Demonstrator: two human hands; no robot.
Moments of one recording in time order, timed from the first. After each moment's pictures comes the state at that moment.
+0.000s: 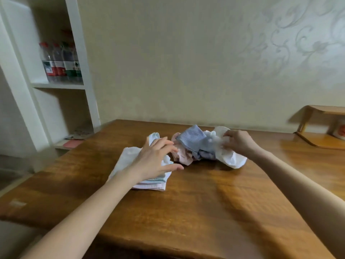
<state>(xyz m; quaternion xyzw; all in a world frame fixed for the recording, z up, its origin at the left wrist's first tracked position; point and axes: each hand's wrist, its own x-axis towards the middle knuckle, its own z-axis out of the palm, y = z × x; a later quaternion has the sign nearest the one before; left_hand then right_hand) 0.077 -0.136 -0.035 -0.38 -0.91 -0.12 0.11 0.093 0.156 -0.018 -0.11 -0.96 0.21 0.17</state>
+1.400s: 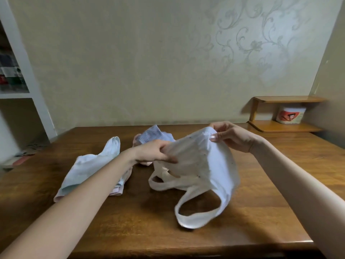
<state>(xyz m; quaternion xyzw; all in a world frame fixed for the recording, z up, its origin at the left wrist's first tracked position) 0.080 -0.027 -0.005 -0.44 -0.82 -0.31 -0.19 0.191 0.222 0.014 0.13 -0.75 0.65 -0.04</state>
